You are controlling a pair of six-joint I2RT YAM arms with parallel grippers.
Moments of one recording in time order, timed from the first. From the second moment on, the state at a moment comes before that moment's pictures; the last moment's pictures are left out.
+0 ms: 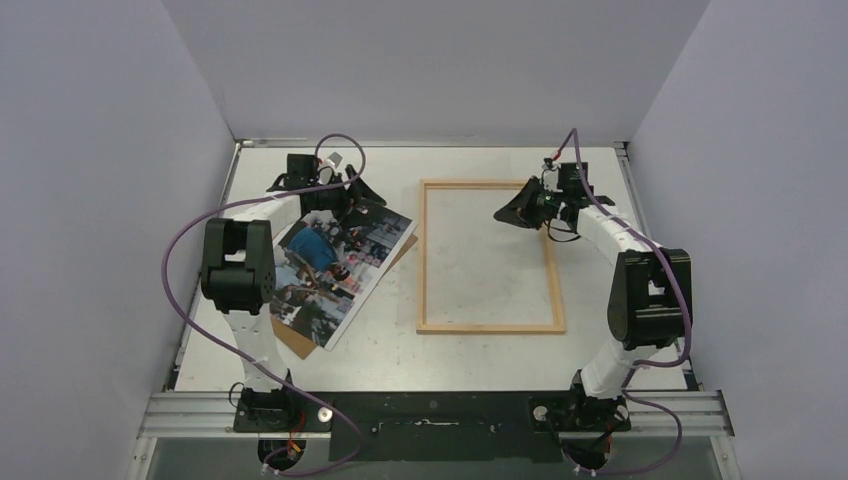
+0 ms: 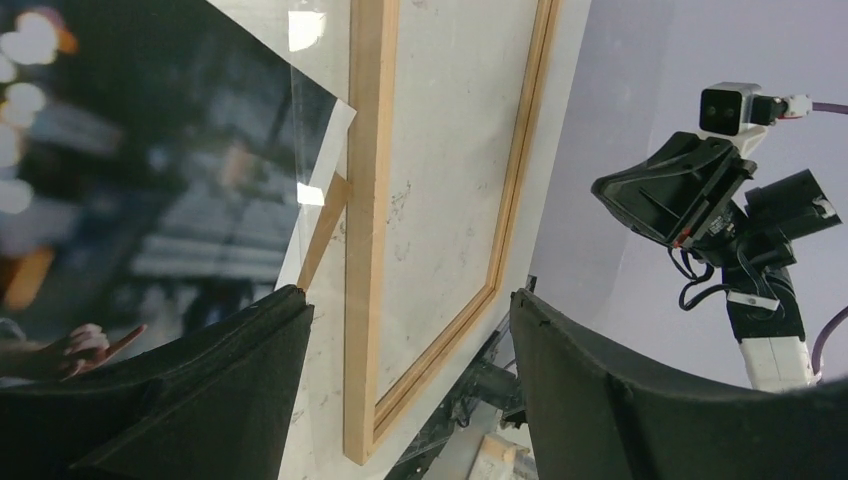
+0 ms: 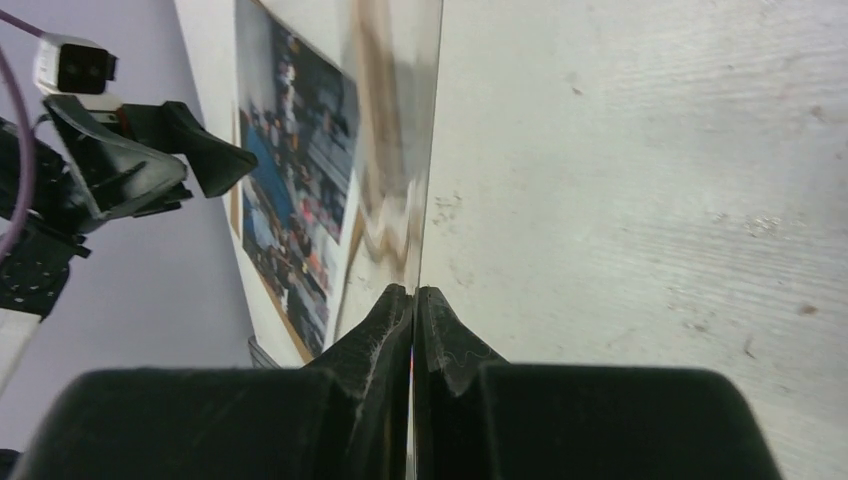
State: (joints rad) left arm -0.07 1.99 1.37 -0.20 0.84 -0.76; right arm 0.09 1.71 1.21 -0.27 -0.63 0.69
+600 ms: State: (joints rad) left arm -0.16 2.13 1.40 -0.12 0.80 -0.80; right arm -0.09 1.71 1.02 -0.11 -0.72 0.49
